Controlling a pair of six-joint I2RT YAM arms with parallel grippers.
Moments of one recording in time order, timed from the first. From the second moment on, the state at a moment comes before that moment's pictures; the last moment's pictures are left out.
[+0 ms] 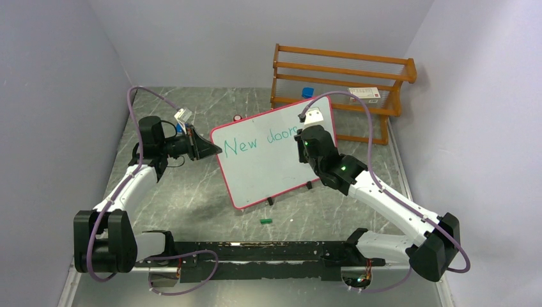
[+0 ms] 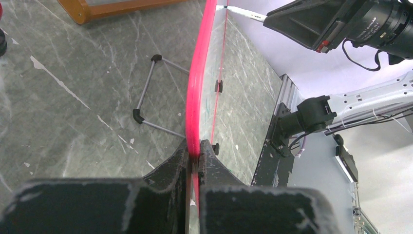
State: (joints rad) left arm -0.02 1.23 0.70 0.14 1.12 -0.34; right arm 0.75 1.14 0.97 -0.36 0.46 0.18
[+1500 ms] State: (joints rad) left arm -0.04 1.15 0.61 0.14 1.06 -0.39; right arm 0.78 0.94 0.91 -0.35 0.34 0.25
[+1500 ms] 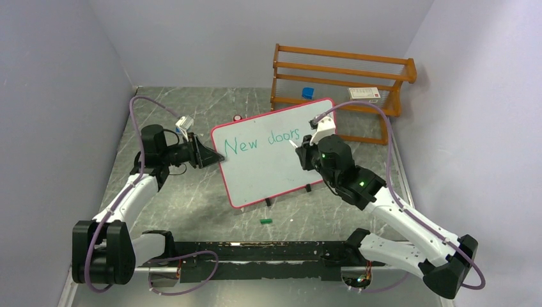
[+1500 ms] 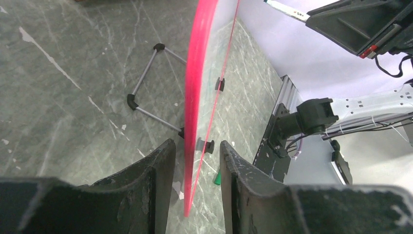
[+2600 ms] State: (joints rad) left arm -0.08 1.04 0.59 0.05 0.99 -0.34; right arm 1.20 1.05 0.91 -0.35 0.61 0.32
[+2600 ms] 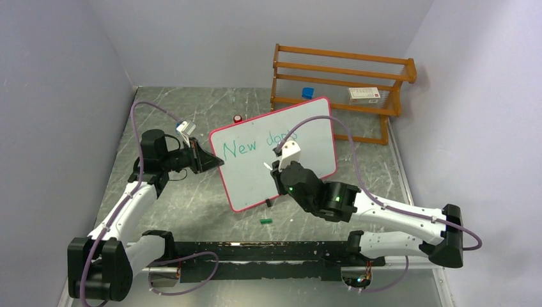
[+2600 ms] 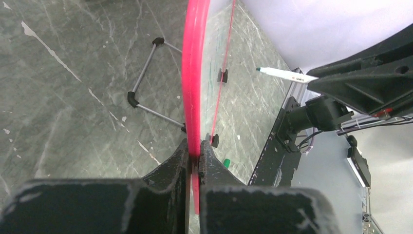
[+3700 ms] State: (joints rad) left arm -0.08 1.03 0.59 0.00 0.97 -0.31; right arm 1.37 1.37 1.06 -0.44 0.86 0.46
